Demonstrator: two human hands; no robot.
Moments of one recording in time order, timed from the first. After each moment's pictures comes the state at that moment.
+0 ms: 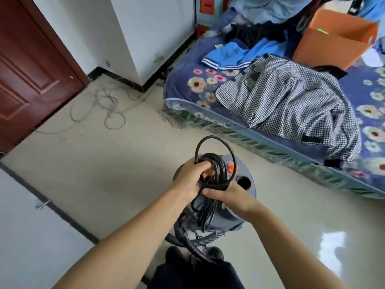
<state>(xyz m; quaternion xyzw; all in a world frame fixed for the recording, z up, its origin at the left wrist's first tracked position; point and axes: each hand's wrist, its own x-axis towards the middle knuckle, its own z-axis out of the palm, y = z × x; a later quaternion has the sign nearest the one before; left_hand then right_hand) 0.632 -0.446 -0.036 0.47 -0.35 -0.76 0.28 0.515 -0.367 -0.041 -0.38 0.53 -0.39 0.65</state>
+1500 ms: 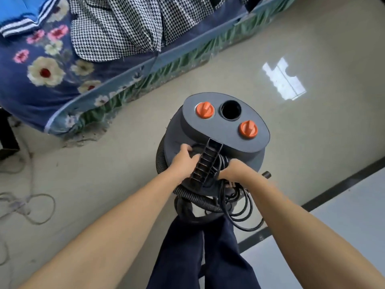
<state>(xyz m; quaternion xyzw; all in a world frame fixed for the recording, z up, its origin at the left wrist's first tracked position) 0.600 -0.570 -0.276 0.35 -0.73 -0.50 -0.32 0.566 -0.403 -0.269 0.10 0.80 -0.24 0.53</state>
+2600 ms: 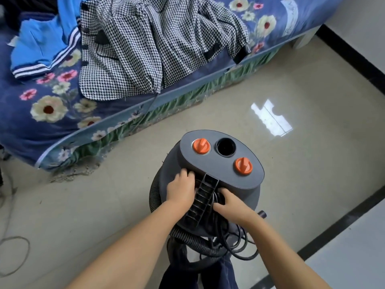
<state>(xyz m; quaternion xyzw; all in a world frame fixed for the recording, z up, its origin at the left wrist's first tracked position) 0.582 -0.565 -0.284 0.07 -0.96 -0.12 -0.23 0.574 -0.398 -0.266 -0.01 0.84 -0.33 0.44</state>
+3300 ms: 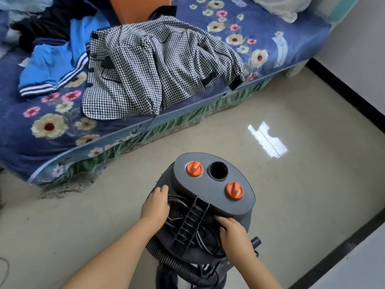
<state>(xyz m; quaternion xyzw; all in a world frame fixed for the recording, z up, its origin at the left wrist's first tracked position) 0.575 -0.609 -0.287 0.17 -0.95 -0.15 -0.22 0.597 -0.376 -0.273 -0.03 0.93 -0.26 0.27</state>
